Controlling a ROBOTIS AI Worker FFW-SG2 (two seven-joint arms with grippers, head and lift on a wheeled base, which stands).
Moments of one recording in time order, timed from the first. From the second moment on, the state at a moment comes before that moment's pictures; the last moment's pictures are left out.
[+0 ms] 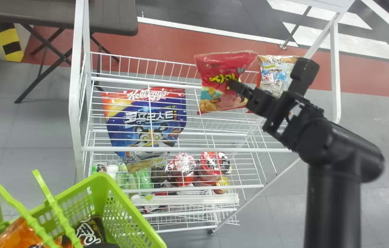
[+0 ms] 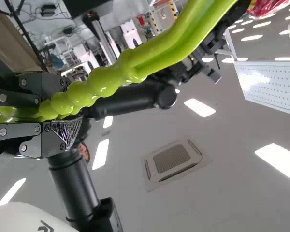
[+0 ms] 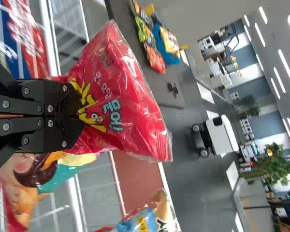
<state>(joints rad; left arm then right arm) 0.42 0.09 0.07 -1.92 0.45 1.05 -1.57 -0.08 -0.11 -0.38 -1.91 -0.35 0.99 0.36</state>
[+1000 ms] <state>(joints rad) 0.44 0.09 0.06 -1.93 0.45 1.05 -1.57 0.31 -0.01 -0.28 -2.49 -0.81 1.57 0.35</state>
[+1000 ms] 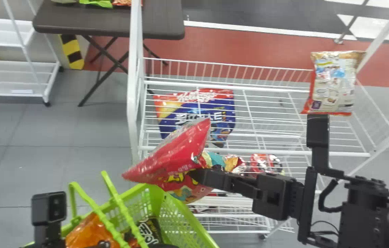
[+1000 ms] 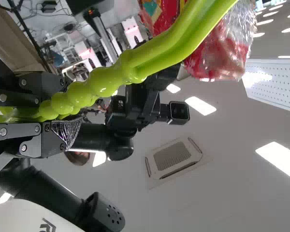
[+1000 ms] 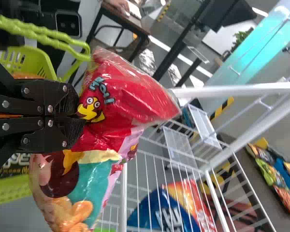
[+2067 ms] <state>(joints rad) 0.43 0.08 0.06 -1.91 0.45 1.03 -1.57 0.34 0.00 -0.21 -2.54 -0.80 1.57 0.33</state>
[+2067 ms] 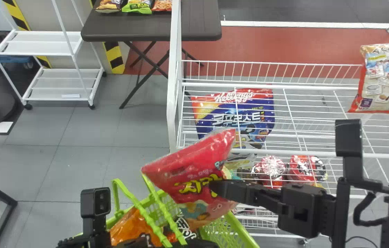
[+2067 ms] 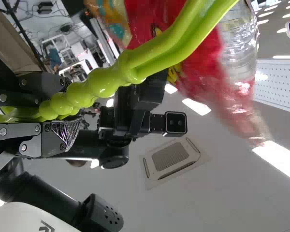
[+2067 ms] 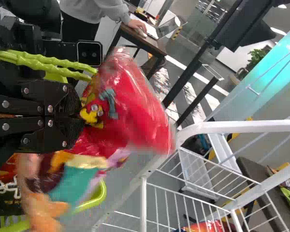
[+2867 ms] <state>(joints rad) 0.43 0.08 0.06 -1.91 0.46 1.03 -1.57 0.40 0.00 -0.10 -2.44 -0.76 1.57 0.32</state>
